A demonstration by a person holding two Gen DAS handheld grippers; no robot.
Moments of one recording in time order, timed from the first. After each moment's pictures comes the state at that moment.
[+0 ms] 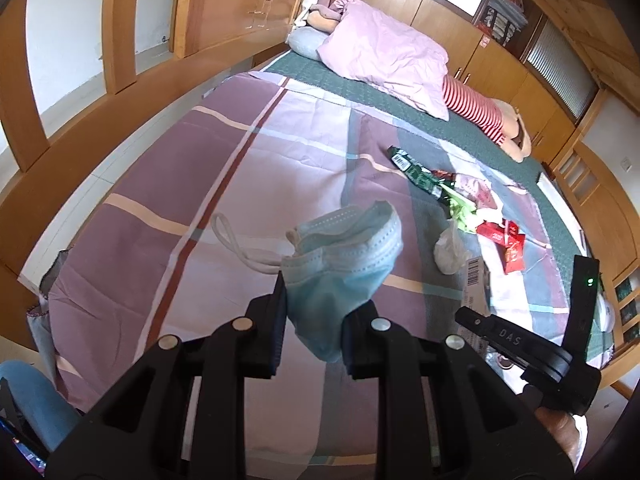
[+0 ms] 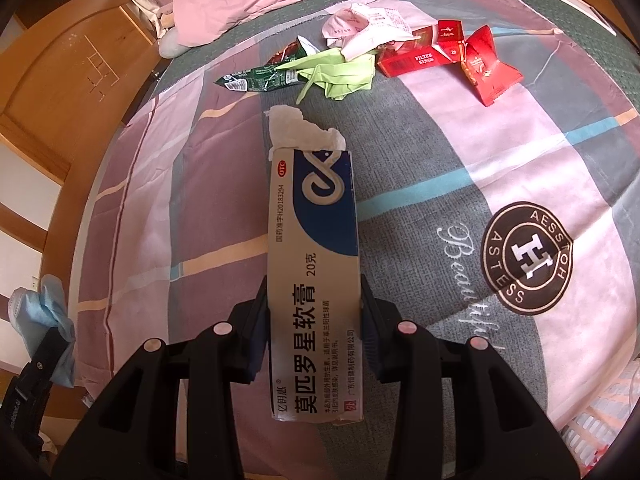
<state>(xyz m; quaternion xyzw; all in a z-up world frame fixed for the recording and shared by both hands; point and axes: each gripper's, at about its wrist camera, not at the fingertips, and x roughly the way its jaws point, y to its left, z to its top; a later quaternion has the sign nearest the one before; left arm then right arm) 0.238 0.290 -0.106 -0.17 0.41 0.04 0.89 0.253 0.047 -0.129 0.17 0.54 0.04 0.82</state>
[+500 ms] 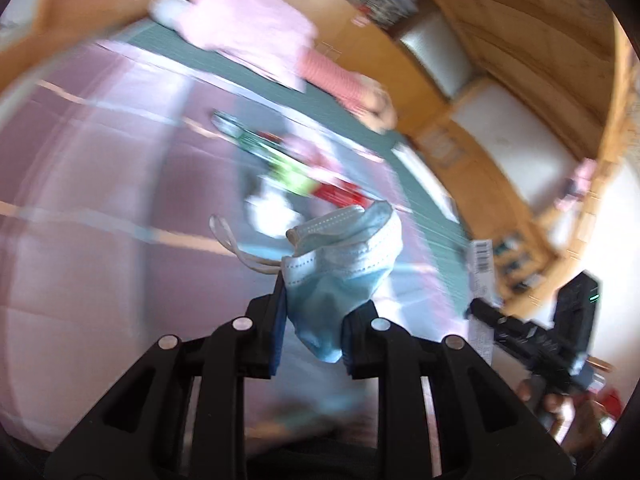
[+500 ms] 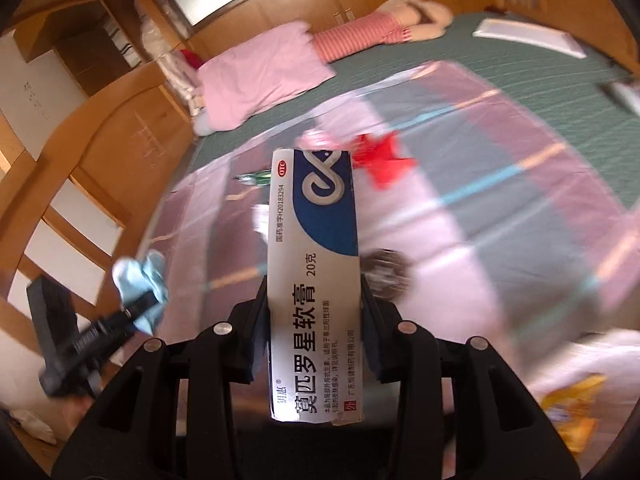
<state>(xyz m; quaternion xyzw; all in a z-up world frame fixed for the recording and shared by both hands) 0.236 0.218 -0.095 -0.26 0.40 -0.25 0.84 0.129 -0.106 -0.005 0.19 0.43 0.06 0.88</state>
